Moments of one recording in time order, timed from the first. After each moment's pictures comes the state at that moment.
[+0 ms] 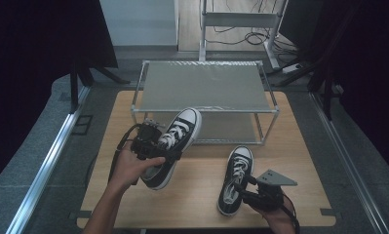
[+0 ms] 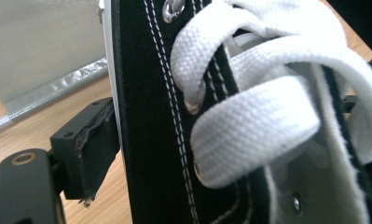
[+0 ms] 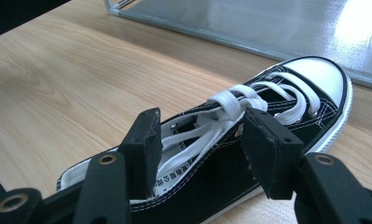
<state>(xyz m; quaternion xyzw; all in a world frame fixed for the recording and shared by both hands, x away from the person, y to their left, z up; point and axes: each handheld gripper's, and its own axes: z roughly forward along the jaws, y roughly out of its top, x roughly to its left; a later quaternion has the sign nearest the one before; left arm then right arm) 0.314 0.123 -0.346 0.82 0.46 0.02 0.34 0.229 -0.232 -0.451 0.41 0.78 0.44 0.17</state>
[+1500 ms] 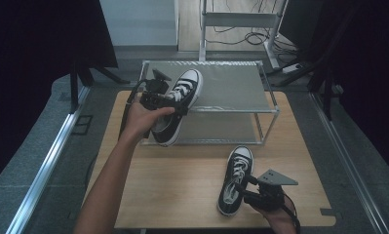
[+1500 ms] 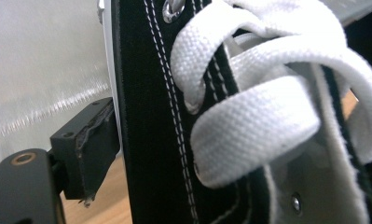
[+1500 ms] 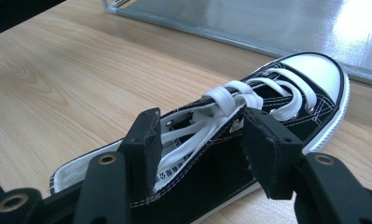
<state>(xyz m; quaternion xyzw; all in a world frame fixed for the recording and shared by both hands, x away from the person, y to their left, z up) 0.419 0.108 -0.288 0.79 0.51 0.03 0.33 0.230 -0.235 -0.453 0.42 0.78 0.44 0.16</state>
